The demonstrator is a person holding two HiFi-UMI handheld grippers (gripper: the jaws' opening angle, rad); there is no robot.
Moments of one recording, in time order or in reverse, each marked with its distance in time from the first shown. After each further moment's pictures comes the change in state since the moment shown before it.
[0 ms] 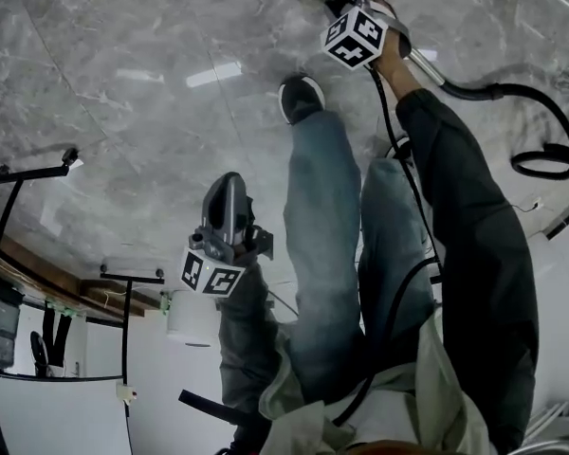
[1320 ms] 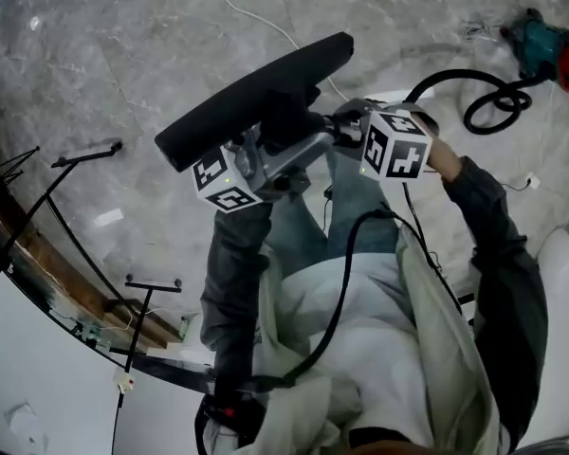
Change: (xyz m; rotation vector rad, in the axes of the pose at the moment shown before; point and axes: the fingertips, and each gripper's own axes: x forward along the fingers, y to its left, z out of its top) left arm -0.024 -0.543 0.024 0.040 0.098 -0.985; right arm -0.633 0.107 -0.071 -0.194 -0.190 0.635
